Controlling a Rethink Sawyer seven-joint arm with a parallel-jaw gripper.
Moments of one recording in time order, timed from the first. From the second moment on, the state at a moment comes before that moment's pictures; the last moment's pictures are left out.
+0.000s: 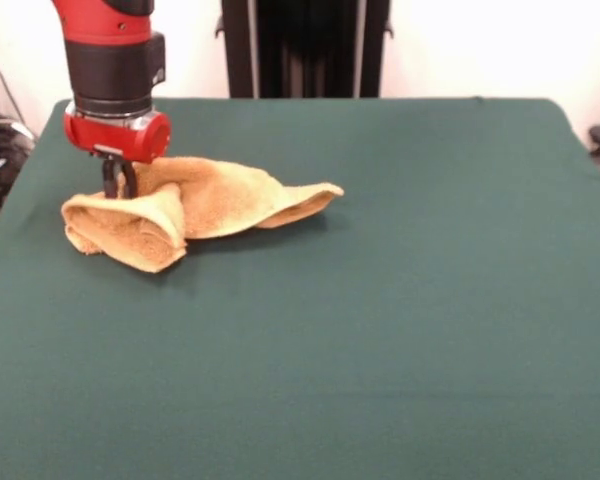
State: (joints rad) arm -0.77 -0.52 0.24 1.70 -0.59 0.25 2.02
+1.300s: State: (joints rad) arm -0.87 -0.54 0.28 1.70 -0.59 0.36 2.02
